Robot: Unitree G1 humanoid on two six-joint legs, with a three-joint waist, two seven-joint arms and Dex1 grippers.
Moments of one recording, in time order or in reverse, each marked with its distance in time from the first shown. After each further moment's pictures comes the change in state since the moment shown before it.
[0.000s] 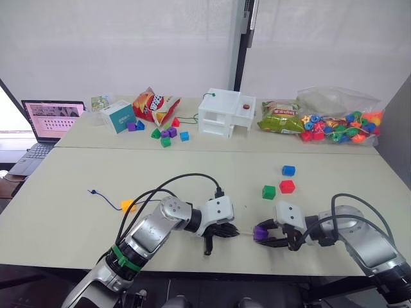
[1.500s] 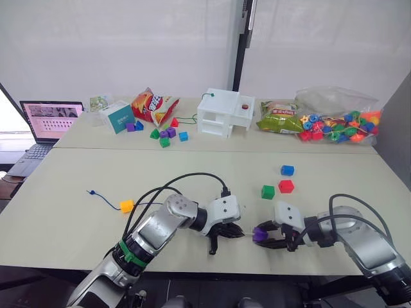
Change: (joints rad) left arm 0.000 -0.014 -0.010 0.002 -0.005 0.004 -0.026; right arm -0.009 0.015 0.003 -0.038 -0.026 0.082 0.016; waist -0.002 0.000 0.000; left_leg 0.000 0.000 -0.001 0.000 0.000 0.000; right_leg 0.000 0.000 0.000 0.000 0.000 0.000
